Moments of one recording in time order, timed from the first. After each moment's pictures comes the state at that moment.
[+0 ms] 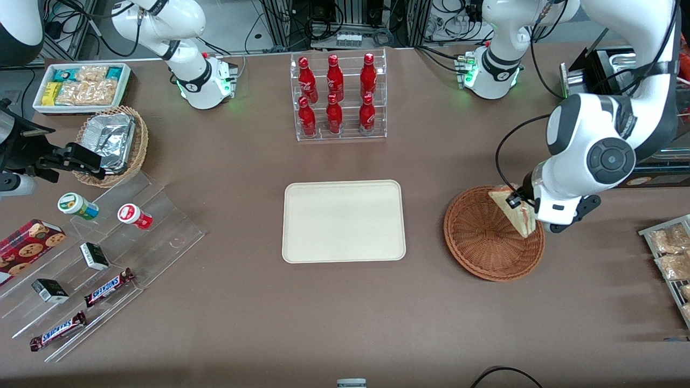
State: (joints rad) arm -0.02 0.18 -0.18 -1.84 0.04 1.77 -0.77
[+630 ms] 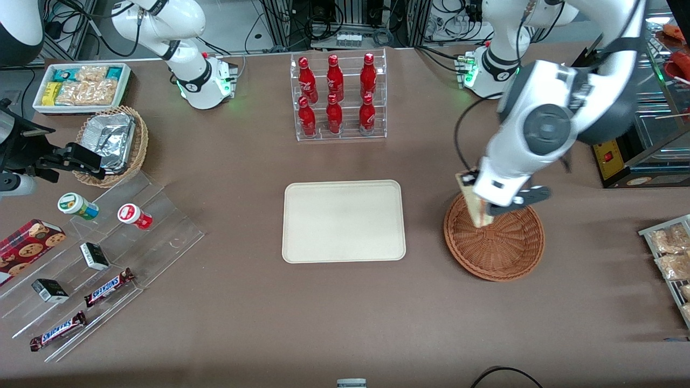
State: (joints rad) arm -0.22 0.21 -0.24 -1.70 0.04 1.68 -0.69
